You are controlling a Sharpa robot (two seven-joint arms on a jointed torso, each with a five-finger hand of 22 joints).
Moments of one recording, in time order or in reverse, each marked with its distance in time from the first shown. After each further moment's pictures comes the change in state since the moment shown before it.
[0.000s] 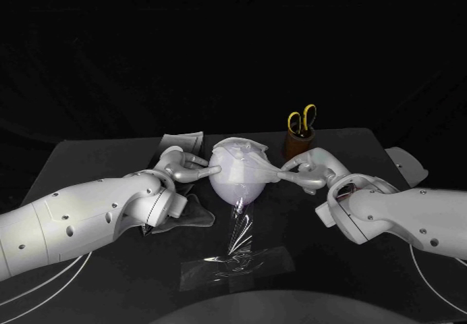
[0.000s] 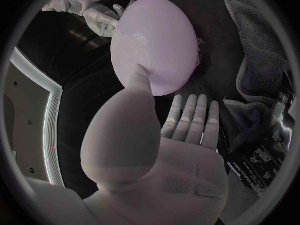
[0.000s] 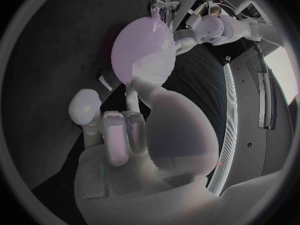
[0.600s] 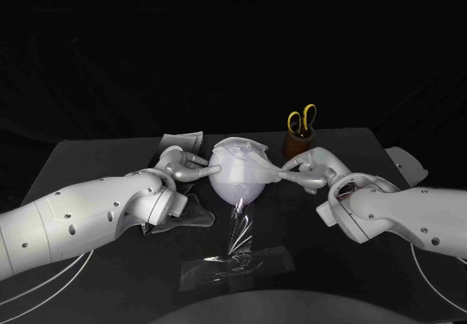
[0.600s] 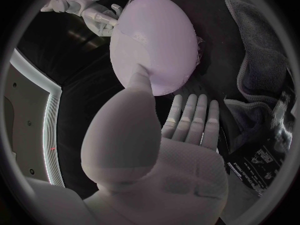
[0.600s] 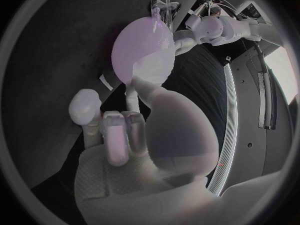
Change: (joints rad) left arm 0.000 0.010 0.000 -0.013 -0.004 -0.002 -0.010; left_hand 0.002 0.009 0.011 -0.003 -0.002 0.000 0.000 0.005 0.001 0.007 0.000 0.007 0.000 0.000 0.000 0.000 0.001 0.001 0.000 0.000 0.000 0.001; right arm 0.003 -0.005 0.000 -0.005 0.000 0.010 0.000; right_hand 0.000 0.000 0.000 0.000 0.000 0.002 0.002 0.000 0.000 0.000 0.000 0.001 -0.001 0.002 -0.002 0.001 0.000 0.000 0.000 0.000 0.000 0.000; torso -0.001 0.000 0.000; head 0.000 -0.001
